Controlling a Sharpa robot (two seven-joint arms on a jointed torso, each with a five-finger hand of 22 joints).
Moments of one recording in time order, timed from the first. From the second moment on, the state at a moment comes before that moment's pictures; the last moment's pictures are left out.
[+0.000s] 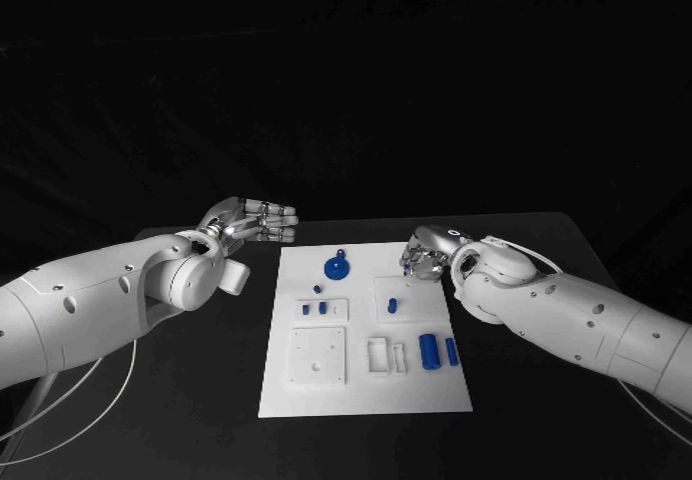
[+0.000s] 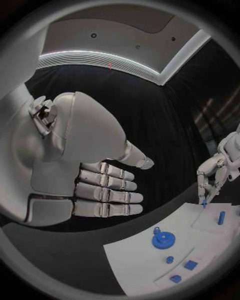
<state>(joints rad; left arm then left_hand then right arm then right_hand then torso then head) 1.30 -0.75 -0.09 1.26 -0.18 -0.22 0.25 1.39 0.03 0.02 -0.13 0.11 0.98 0.15 0.07 0.06 1.04 0.15 0.06 0.06 1.13 0.13 0.07 0.07 0.06 1.01 0.11 0.11 0.10 1.04 -0.64 0.23 1.21 -1.65 -0.20 -0.20 1.26 -0.09 0.65 -0.26 0.12 1.25 0.08 0.06 0.07 1.33 0.03 0.05 0.06 1.45 -0.06 0.82 0.57 0.12 1.43 -0.08 0.51 0.55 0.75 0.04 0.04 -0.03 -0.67</state>
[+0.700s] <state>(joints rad) 1.30 -0.72 -0.09 1.22 -0.18 -0.21 0.25 1.39 0.03 0.01 -0.12 0.10 0.98 0.15 0.07 0.06 1.04 0.15 0.06 0.06 1.13 0.13 0.07 0.07 0.06 1.01 0.11 0.11 0.09 1.02 -0.66 0.30 1.39 -1.49 -0.17 -0.16 1.25 -0.08 0.64 -0.27 0.14 1.25 0.08 0.06 0.07 1.33 0.03 0.05 0.06 1.45 -0.06 0.82 0.57 0.12 1.43 -0.08 0.50 0.58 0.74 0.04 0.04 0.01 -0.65</state>
